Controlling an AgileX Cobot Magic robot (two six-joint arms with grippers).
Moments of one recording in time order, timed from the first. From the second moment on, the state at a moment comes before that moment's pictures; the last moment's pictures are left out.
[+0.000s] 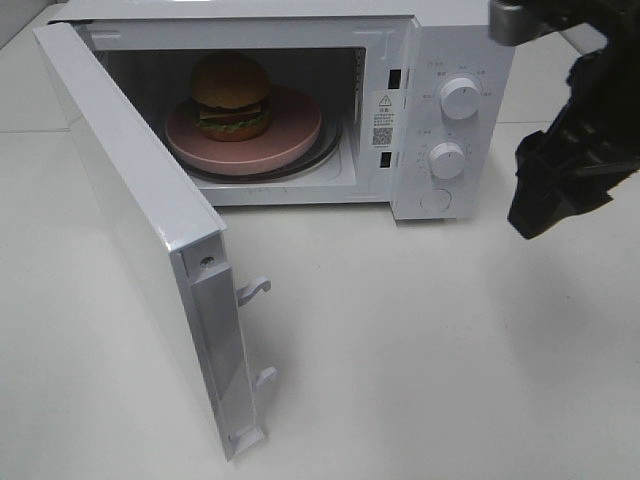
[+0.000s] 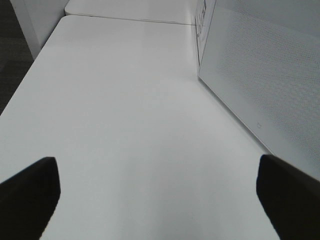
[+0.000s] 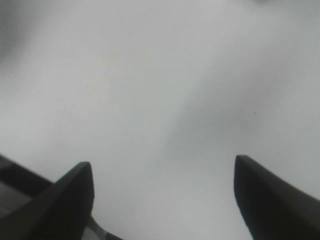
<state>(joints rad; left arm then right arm) -0.01 -0.01 -0.52 0.00 1.09 -0.06 0.38 1.37 -1.09 -0.05 1.02 -0.12</state>
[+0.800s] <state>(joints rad) -0.01 -0.01 -0.52 0.00 1.09 -0.06 -0.02 1.03 -0.82 -0.09 0.90 0.08</state>
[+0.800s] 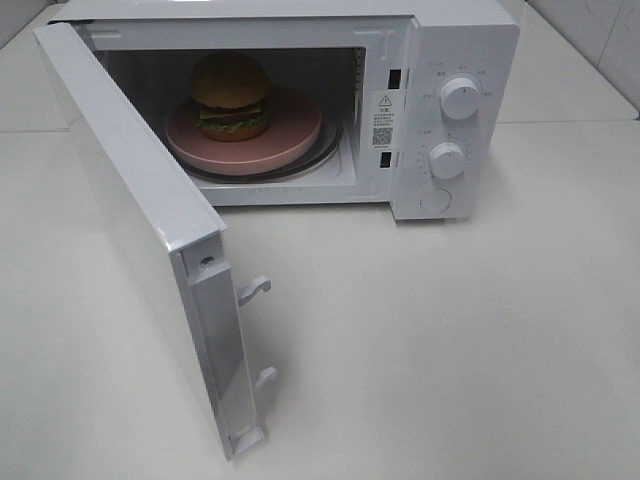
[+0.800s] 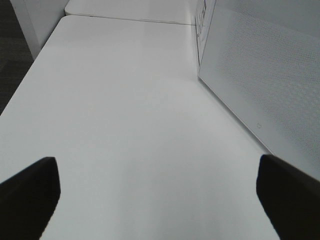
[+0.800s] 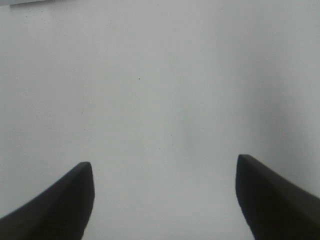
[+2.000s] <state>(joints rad) -0.01 -0.01 -0.52 0.00 1.09 -0.06 -0.02 0.03 -0.49 0.04 0.97 -0.01</state>
